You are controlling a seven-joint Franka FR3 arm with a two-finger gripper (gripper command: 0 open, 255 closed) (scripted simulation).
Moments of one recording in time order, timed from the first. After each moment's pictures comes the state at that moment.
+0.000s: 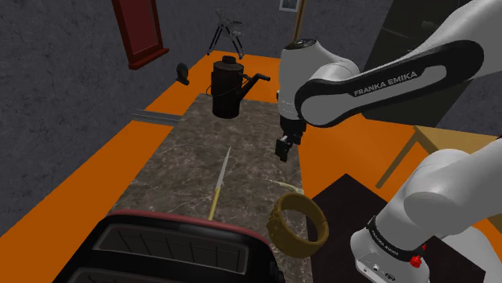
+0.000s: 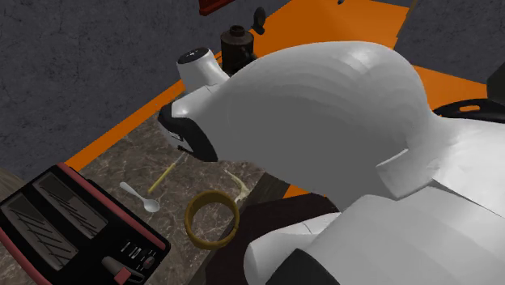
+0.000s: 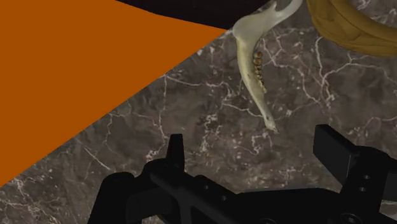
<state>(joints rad) 0.08 -0.47 0.29 -2.66 -0.04 2.12 0.09</state>
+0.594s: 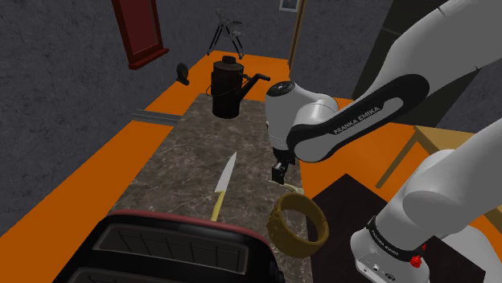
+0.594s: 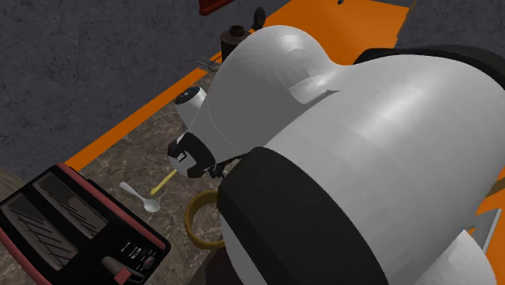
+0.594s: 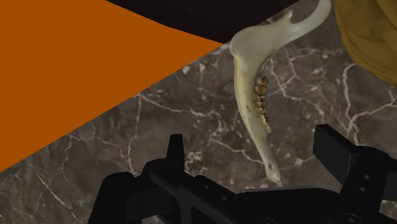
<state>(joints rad) 0.05 -0.25 0.38 -2.72 -0.17 2.30 0.19</state>
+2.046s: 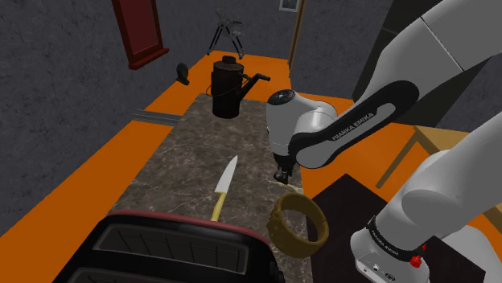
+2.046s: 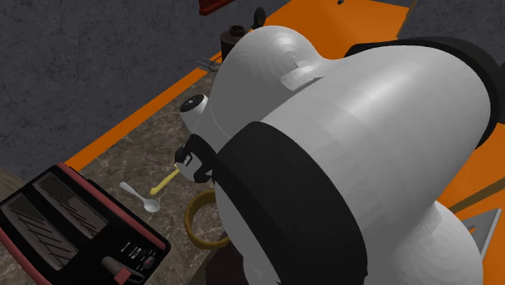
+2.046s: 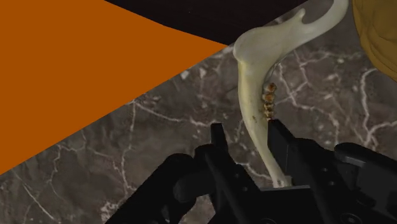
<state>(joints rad) 0.03 -0.20 0.38 -2.75 -0.21 2.37 0.22</state>
